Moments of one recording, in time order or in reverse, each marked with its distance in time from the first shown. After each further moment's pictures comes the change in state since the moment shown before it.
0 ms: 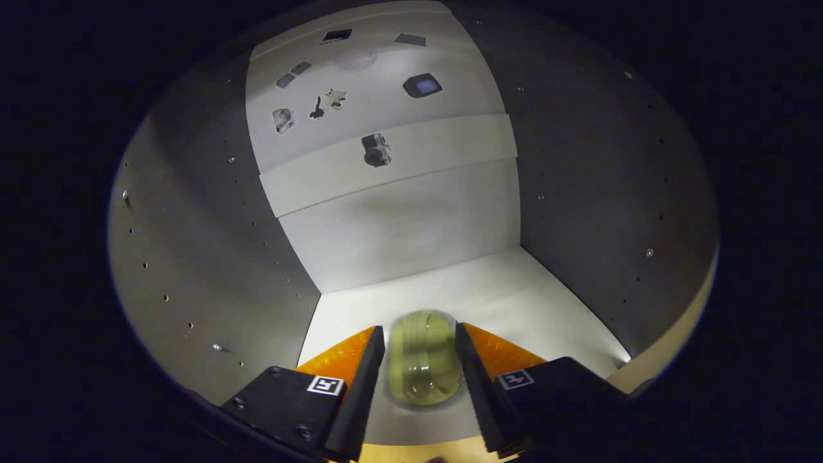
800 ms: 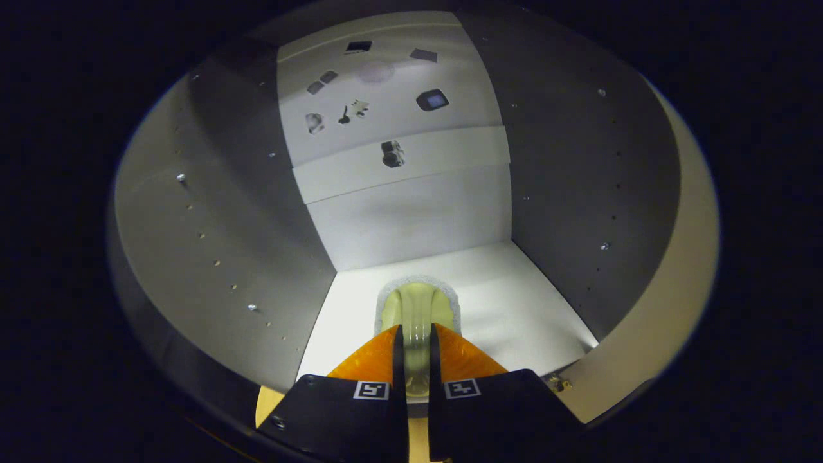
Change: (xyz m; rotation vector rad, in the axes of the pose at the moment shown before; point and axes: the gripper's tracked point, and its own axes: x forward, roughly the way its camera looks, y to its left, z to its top) arm -0.043 -0.008 -0.013 -0.037 0.051 0.042
